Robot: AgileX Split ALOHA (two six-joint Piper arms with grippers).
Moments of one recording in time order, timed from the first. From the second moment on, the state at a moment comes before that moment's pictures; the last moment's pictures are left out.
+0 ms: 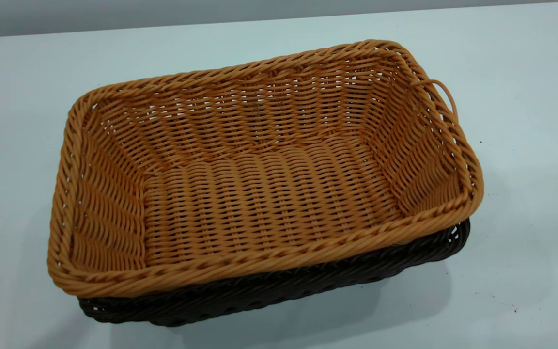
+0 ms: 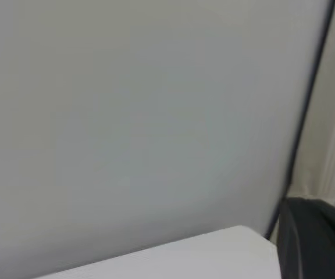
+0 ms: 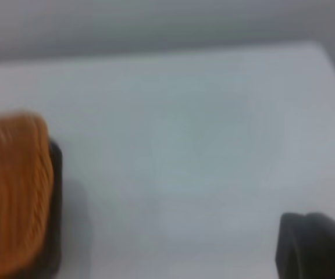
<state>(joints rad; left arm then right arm) -0.59 0.42 -0.46 -1.75 0.00 1.57 -0.05 0.00 -0.50 0.05 1.07 -0.04</state>
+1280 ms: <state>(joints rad) -0.59 0.42 -0.41 -1.71 0.04 1.57 -0.05 0.00 -0.48 0.07 1.06 -0.04</state>
